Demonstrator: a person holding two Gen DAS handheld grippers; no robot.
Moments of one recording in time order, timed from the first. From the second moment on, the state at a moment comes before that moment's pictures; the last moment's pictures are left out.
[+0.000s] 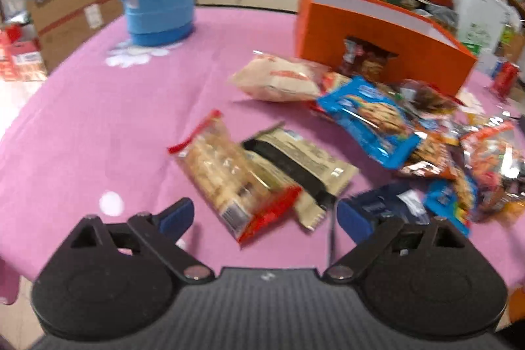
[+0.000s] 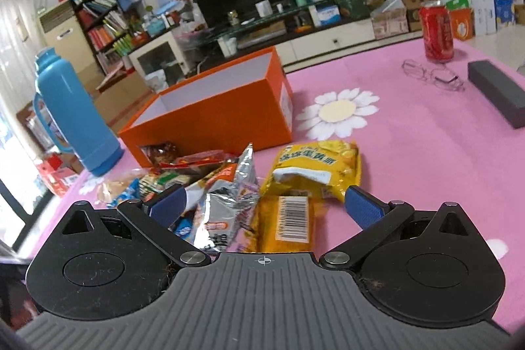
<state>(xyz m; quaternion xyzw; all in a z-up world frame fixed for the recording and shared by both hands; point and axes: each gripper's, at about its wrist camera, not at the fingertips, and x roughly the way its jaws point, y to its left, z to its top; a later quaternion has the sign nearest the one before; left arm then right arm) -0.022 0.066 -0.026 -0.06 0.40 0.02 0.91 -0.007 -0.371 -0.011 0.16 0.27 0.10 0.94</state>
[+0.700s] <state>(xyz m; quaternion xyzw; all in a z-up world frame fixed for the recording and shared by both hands) 0.004 0.114 -0.043 -0.12 0.41 0.13 0.90 -0.015 -0.285 -0.001 -0.01 0.24 0.15 0.96</state>
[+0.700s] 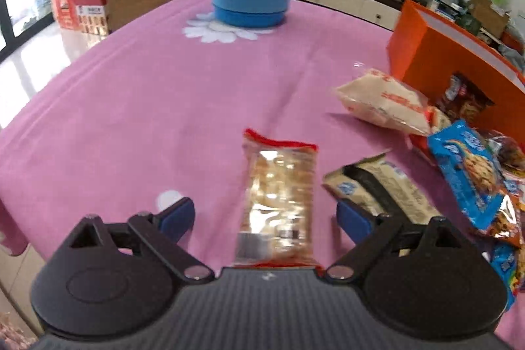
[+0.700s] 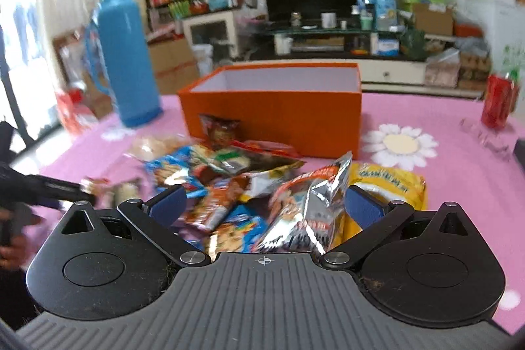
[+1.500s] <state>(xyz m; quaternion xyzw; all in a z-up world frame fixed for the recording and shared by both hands) 0.006 0.087 -0.047 -0.07 0.41 0.08 0.90 0.041 -0.292 -0.044 0.07 0.37 0.09 0.92</state>
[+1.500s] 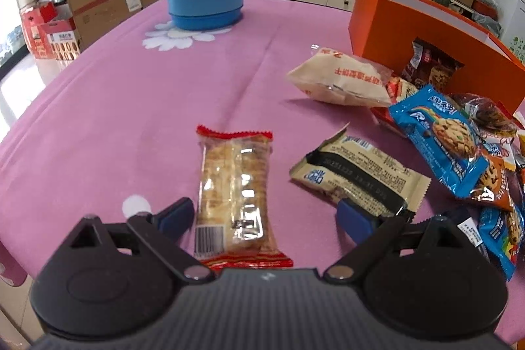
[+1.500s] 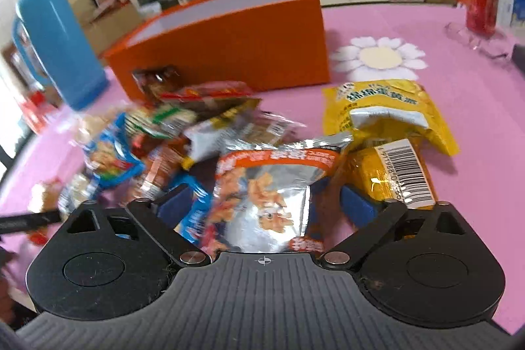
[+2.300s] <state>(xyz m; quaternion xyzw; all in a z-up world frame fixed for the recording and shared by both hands) -0.009 0.102 -0.031 -0.08 0.39 0.07 0.92 0.009 -0.292 -0.045 0.00 0.37 0.14 0.92</state>
